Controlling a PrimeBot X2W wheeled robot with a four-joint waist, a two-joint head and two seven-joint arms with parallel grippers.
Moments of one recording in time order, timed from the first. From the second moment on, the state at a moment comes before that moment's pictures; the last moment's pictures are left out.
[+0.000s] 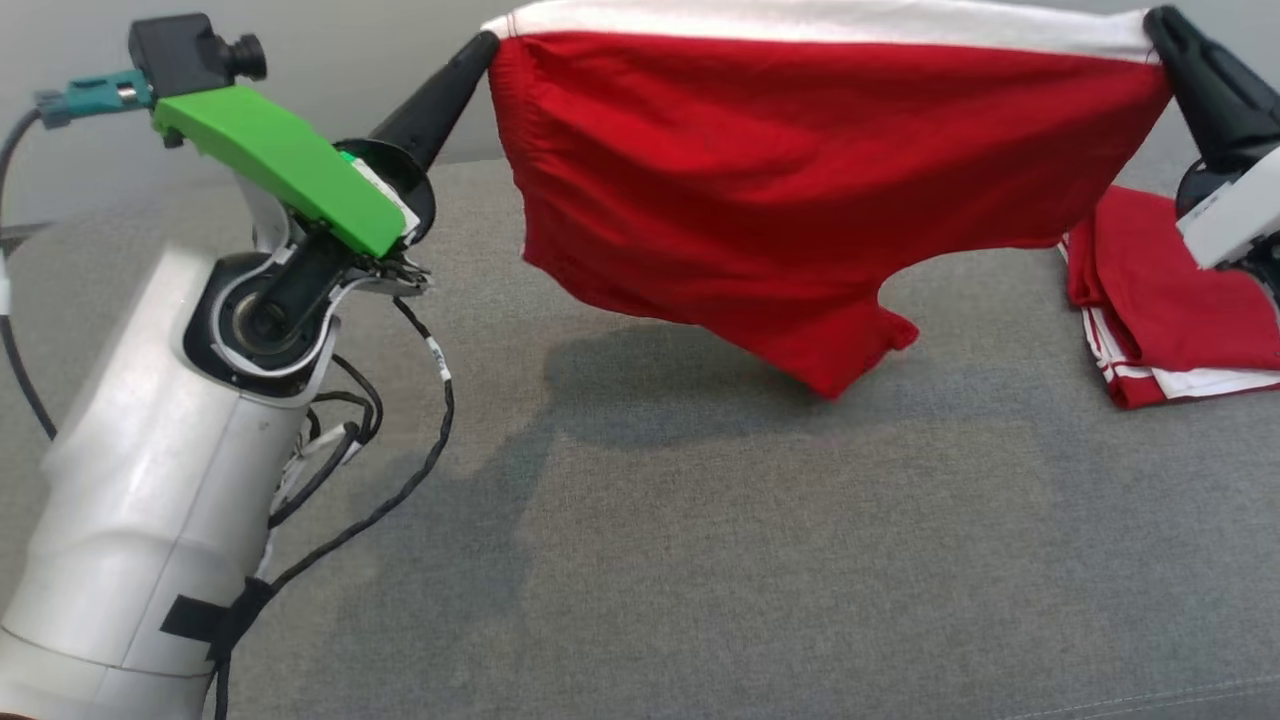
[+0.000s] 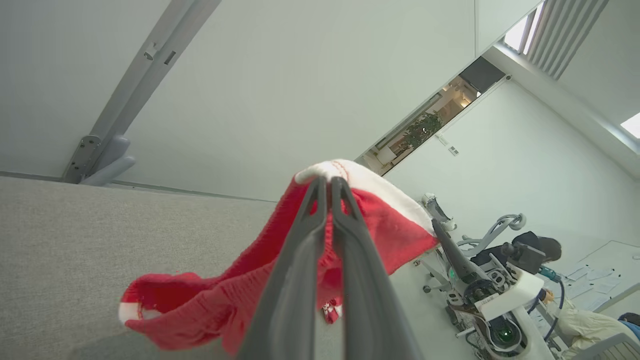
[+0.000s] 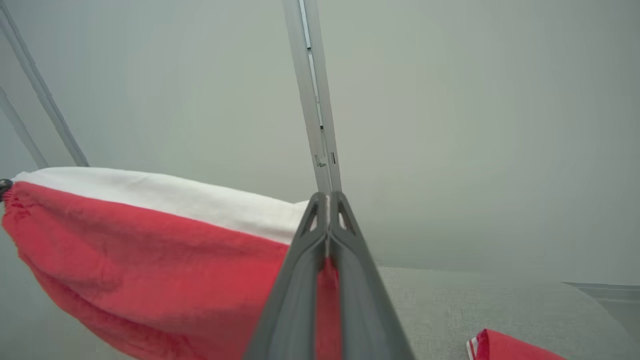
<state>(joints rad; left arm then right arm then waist) -0.86 0.27 -0.49 0.38 -1.49 -0.13 0.27 -0.70 -0.65 0.35 0.22 0.93 0.13 0.07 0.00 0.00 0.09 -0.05</state>
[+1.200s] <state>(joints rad) -1.58 0.29 -0.62 0.50 -1.10 -0.13 -0.12 -1.59 -0.45 0.52 0.73 0.77 0.13 -0.25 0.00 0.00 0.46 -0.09</state>
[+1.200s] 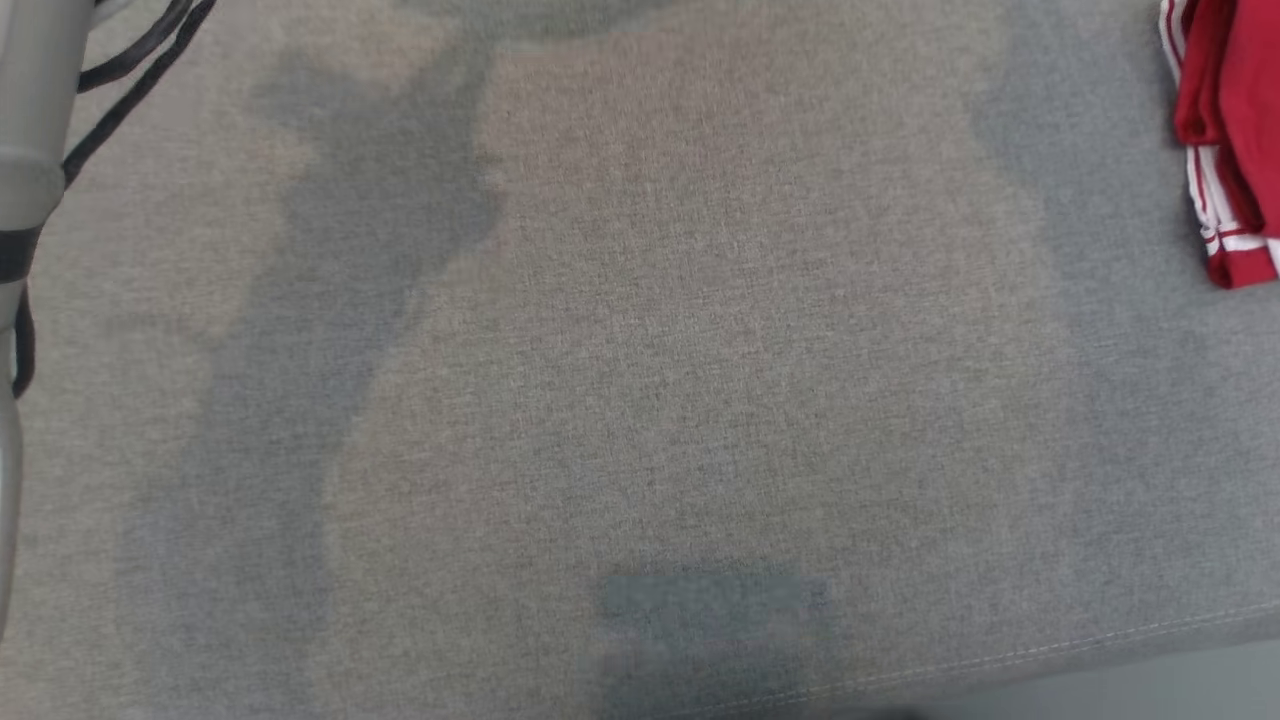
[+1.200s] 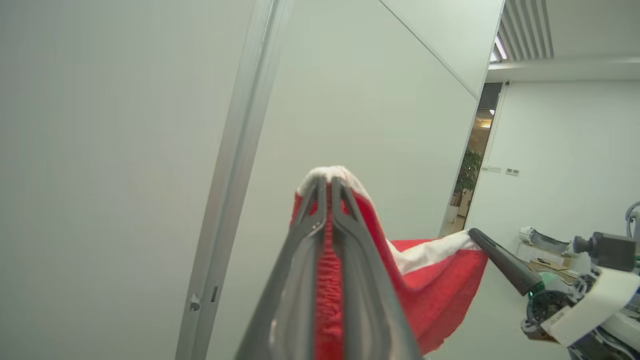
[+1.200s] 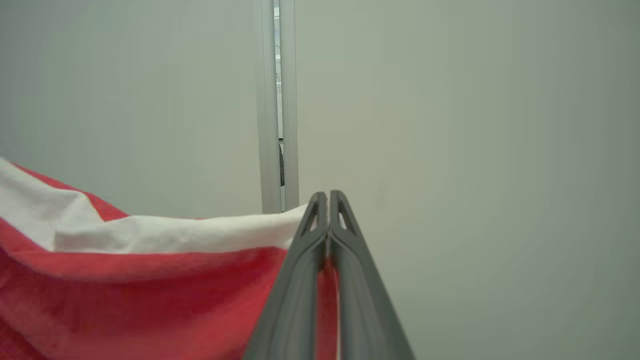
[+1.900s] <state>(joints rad) -0.94 0.47 -0.66 -0.12 -0.90 -0.13 -0.26 -0.87 -0.53 0.18 0.13 0.61 0.13 -0.26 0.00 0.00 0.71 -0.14</state>
